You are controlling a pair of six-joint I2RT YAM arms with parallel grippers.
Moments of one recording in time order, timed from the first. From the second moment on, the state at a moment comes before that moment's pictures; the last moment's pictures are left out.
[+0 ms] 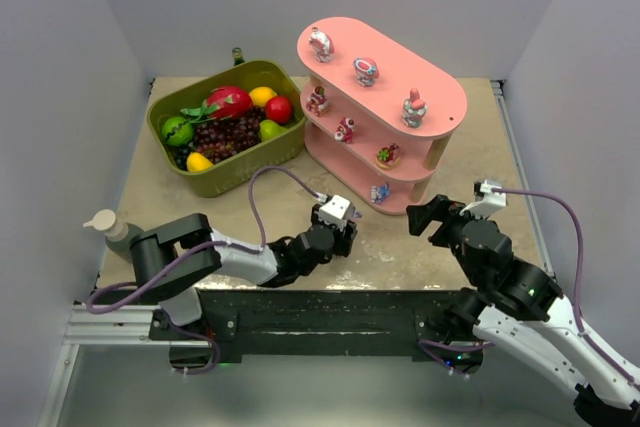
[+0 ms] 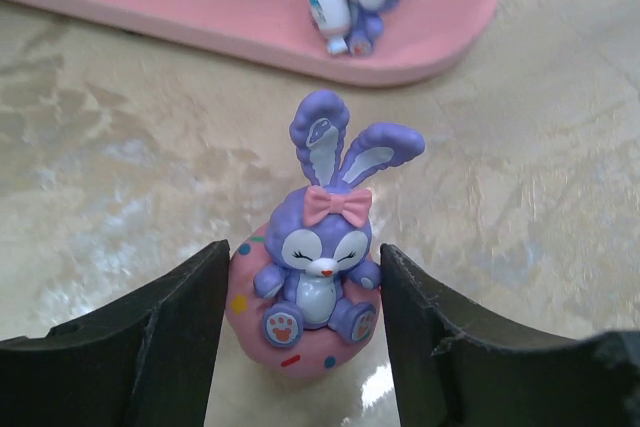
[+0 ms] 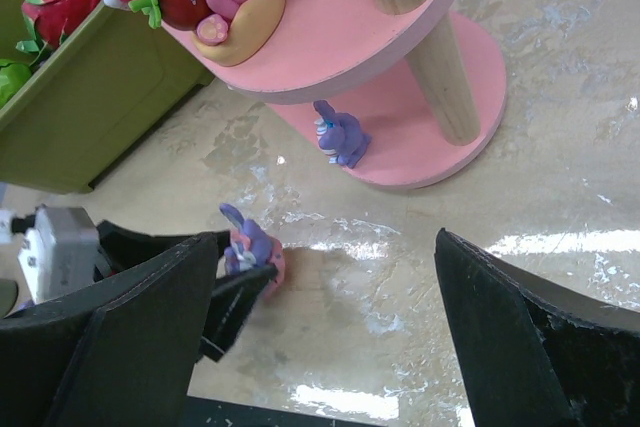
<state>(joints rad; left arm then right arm) -1.20 1.68 0.59 0.68 -0.55 -0.36 0.80 0.38 0.66 -0.65 0.58 0.71</state>
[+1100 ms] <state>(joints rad) -0.73 1.91 0.76 1.01 0.12 -0.14 0.80 0.32 0.66 -0.63 0.58 0.69</state>
